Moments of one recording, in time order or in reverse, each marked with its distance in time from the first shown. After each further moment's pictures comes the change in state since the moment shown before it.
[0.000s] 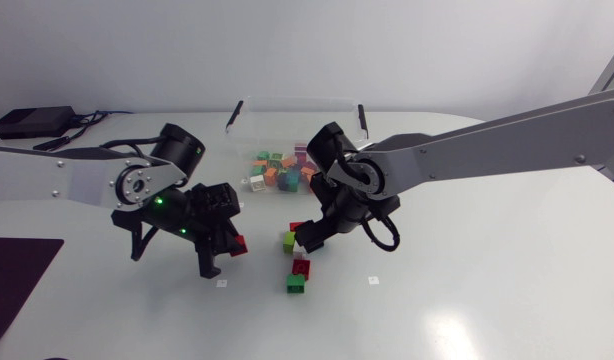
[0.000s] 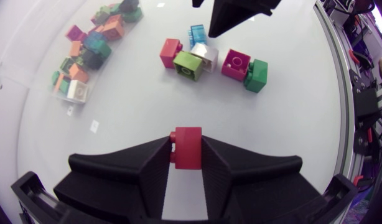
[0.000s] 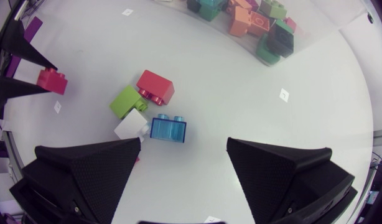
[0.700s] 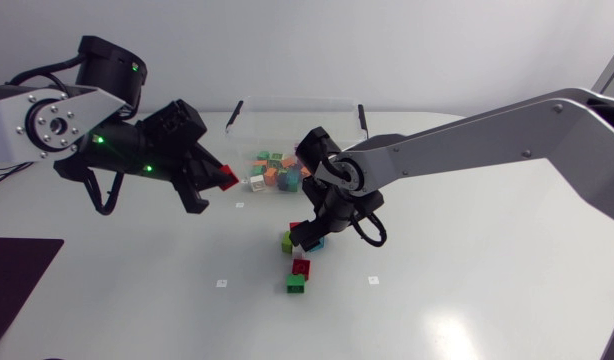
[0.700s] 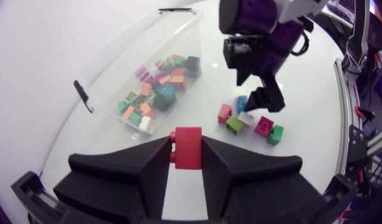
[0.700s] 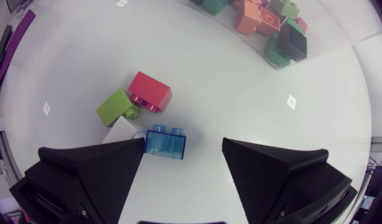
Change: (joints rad) left arm 0.085 -0.195 0.146 -0.010 0.044 -0.160; right arm 0.007 0.105 0.093 -0.043 0.018 -0.018
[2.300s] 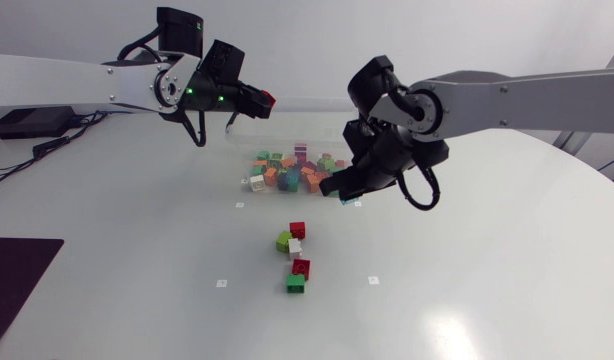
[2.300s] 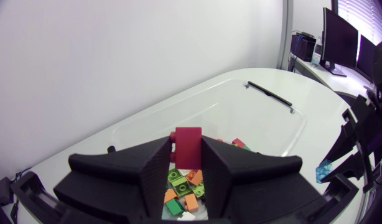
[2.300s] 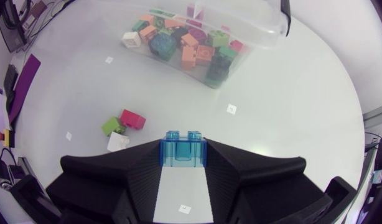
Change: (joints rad) left arm -0.010 0.525 0.480 0.423 -0.055 -0.456; right arm -0.135 -0.253 0.023 -0.122 -0.032 0.030
